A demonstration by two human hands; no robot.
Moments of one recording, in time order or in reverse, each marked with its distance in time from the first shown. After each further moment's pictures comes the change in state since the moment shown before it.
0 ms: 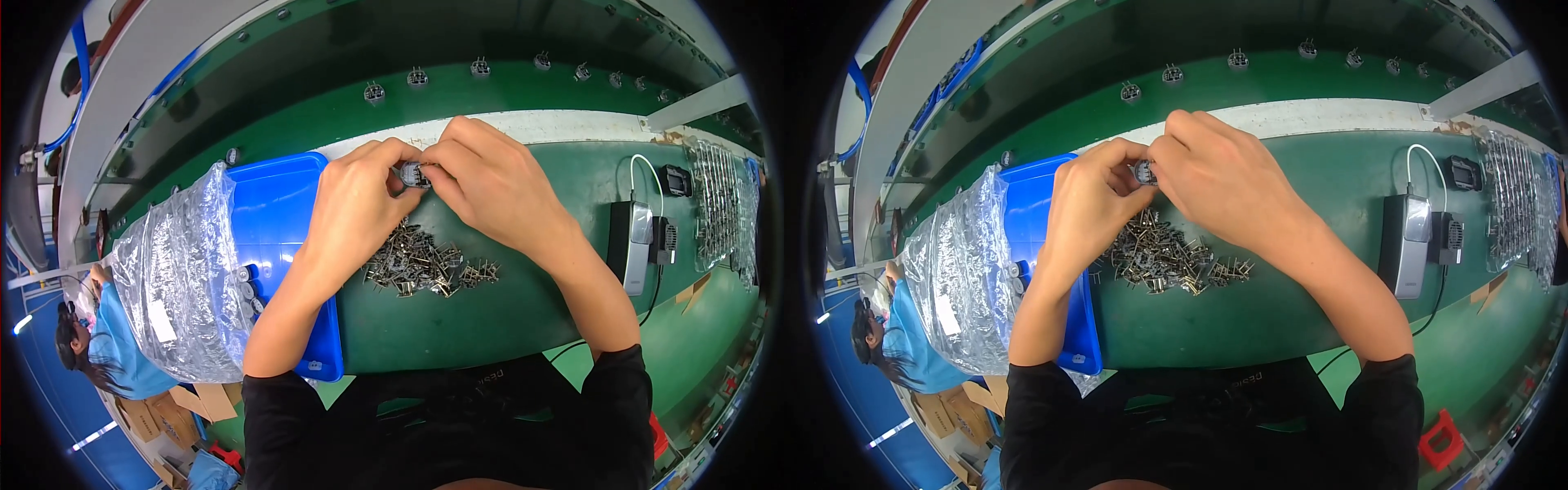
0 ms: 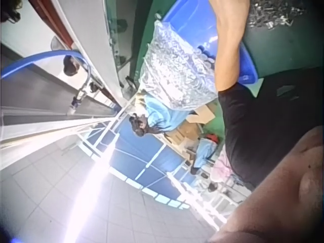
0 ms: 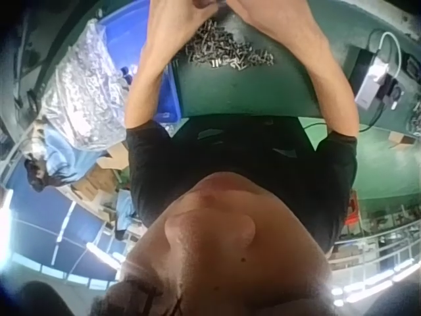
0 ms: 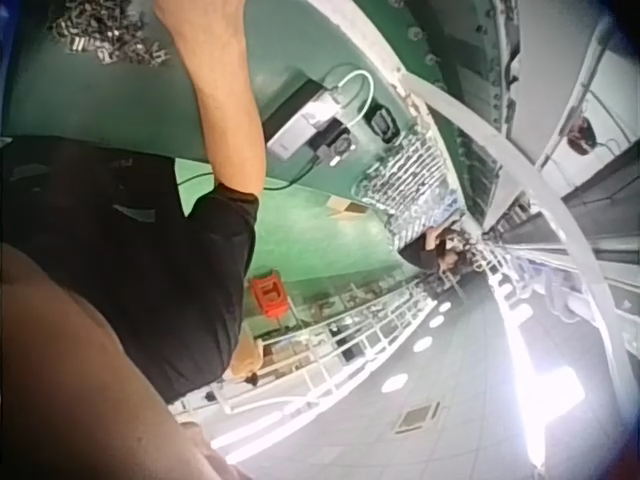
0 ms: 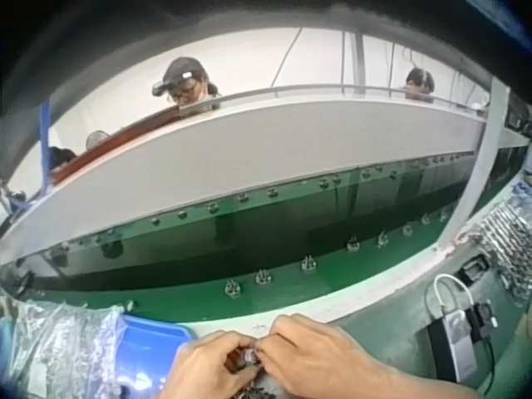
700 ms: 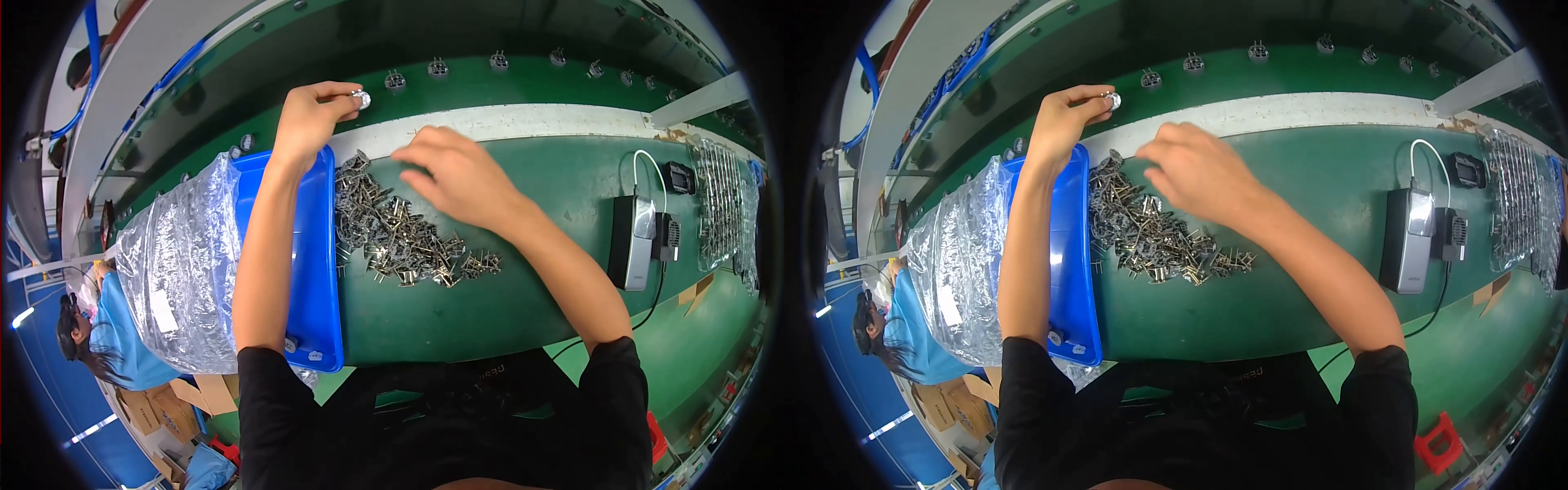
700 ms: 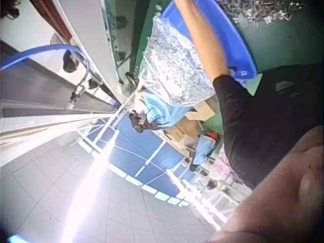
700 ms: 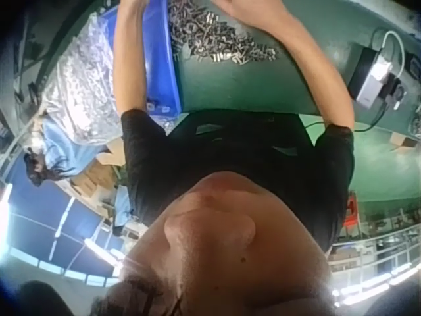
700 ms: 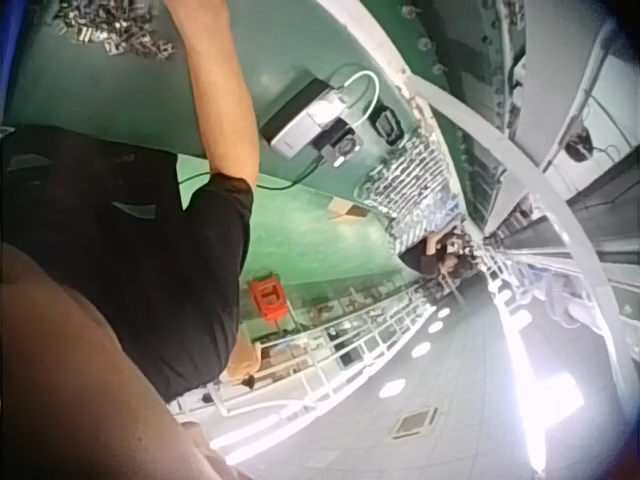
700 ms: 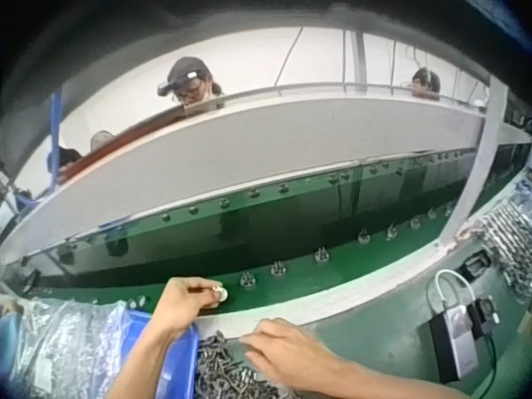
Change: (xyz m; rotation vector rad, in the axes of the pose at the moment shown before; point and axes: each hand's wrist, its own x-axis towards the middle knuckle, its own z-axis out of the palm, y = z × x) left_hand 0.067 -0.085 -0.025 -0.477 0.081 -0.327; right_hand -0.009 0.015 0.050 0.170 -0.174 0.103
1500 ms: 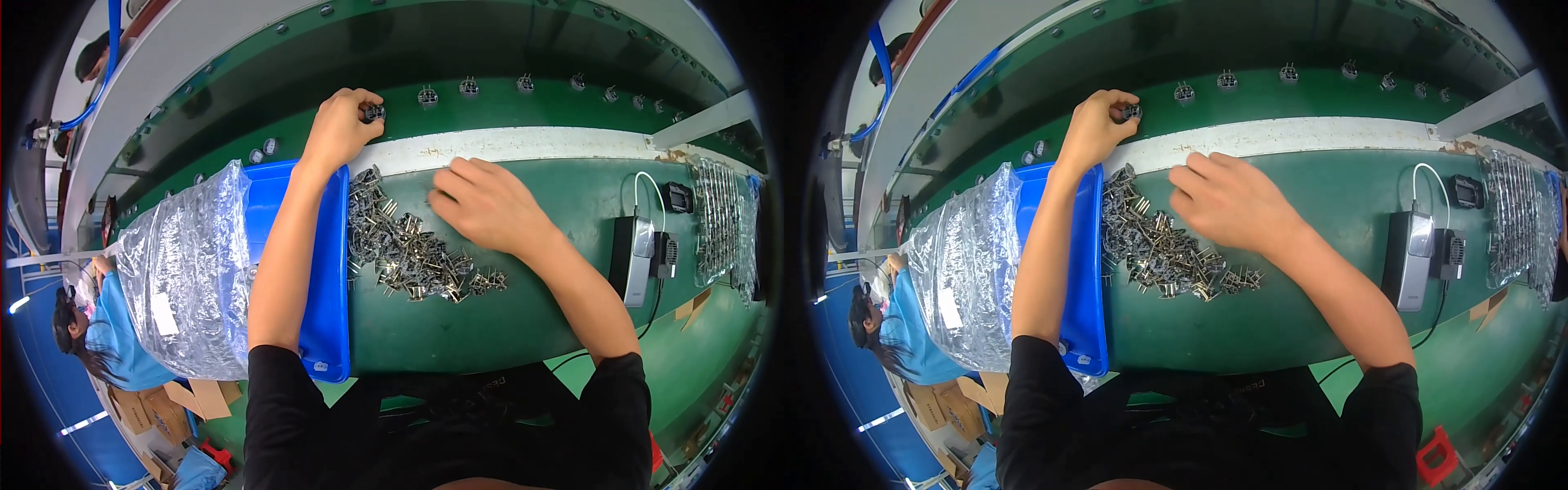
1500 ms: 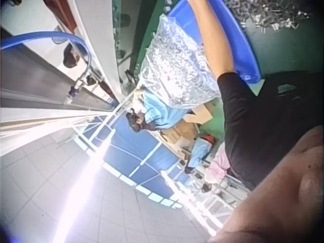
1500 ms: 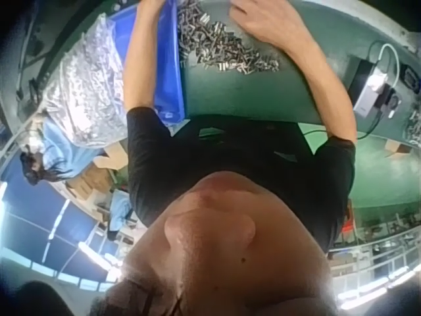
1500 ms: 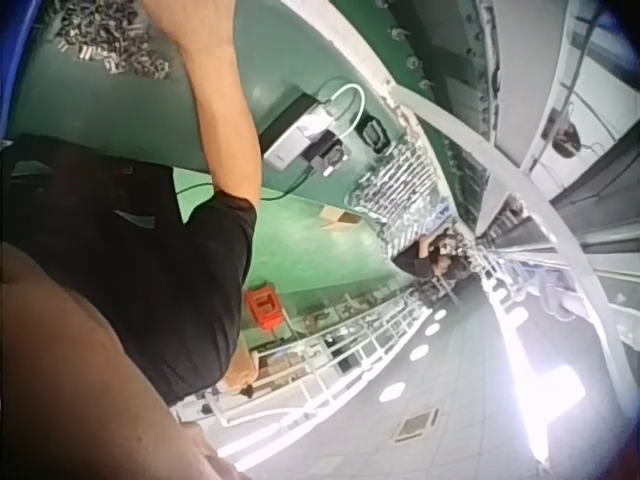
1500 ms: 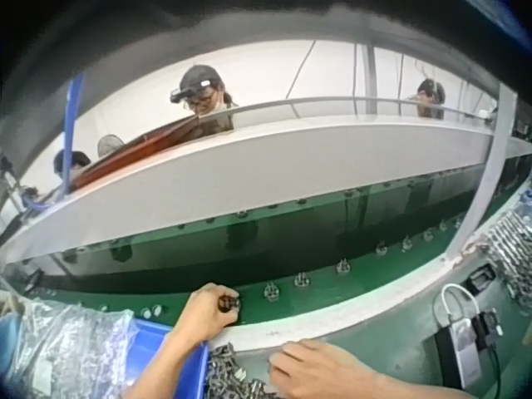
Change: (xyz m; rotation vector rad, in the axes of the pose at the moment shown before) left_hand 0.022 -0.026 -0.001 0.614 0.012 0.345; right_hand -0.009 -0.001 -0.017 -0.294 -0.123 -0.277
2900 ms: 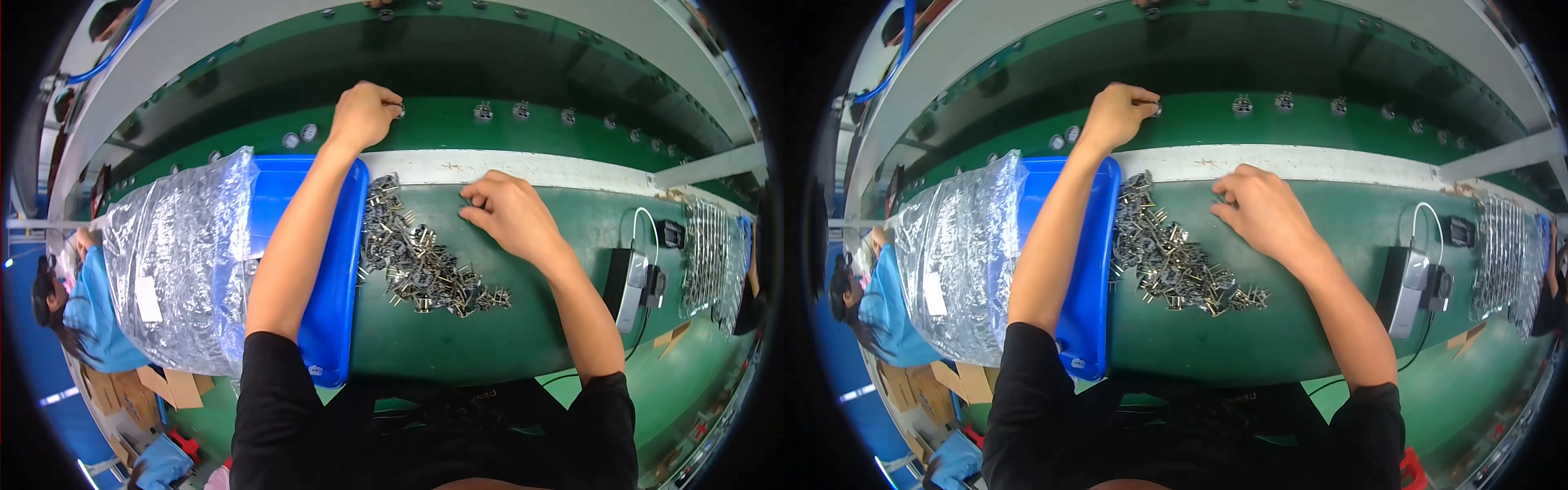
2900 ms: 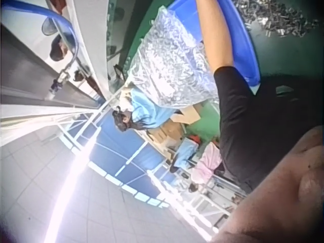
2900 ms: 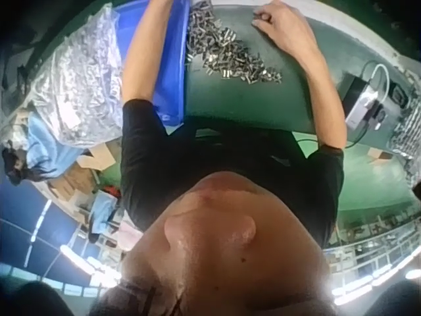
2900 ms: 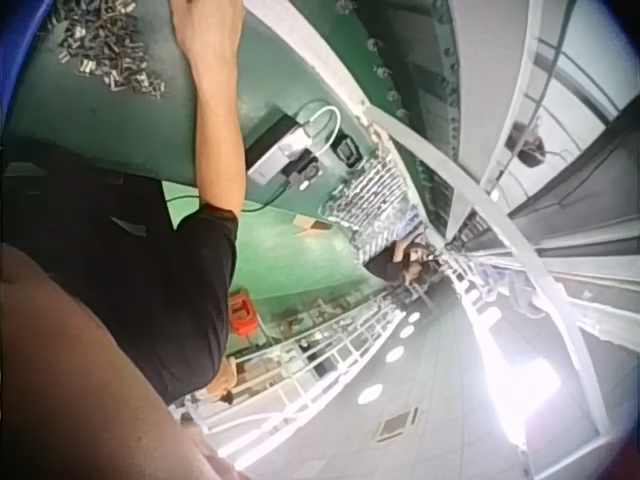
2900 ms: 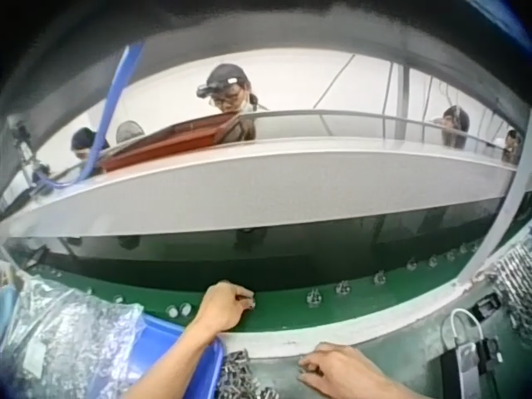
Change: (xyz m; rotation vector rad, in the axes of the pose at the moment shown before) left_hand 0.019 -0.010 0.005 -0.105 0.039 -0.205; right_hand 0.003 0.005 -0.007 0.344 -0.124 0.596
